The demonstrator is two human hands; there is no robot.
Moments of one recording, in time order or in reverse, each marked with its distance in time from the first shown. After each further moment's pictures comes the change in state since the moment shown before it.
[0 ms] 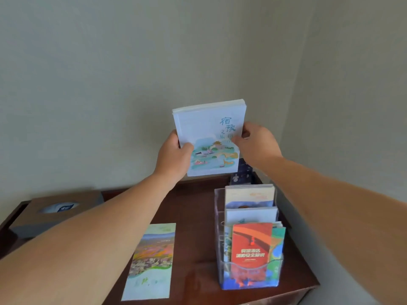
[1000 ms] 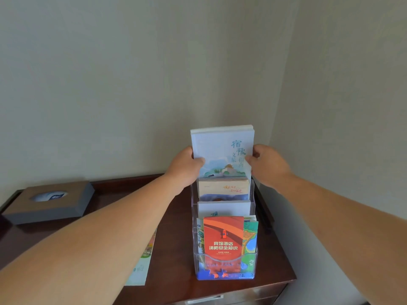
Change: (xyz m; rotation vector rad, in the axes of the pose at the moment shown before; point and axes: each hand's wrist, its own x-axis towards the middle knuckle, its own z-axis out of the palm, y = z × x) left_hand -0.022 -0.004 0.102 0.207 -0.218 -0.208; right_hand -0.010 0.127 -0.039 -0.031 -0.158 0.128
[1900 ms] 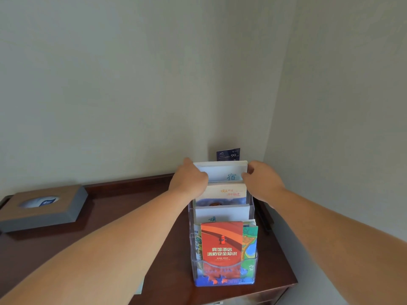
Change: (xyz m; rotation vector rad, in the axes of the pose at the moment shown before) left_hand 0.004 -0.010 0.027 0.319 0.008 -0.134; right_hand -0.002 0.018 0.028 -0.096 -0.056 0.134
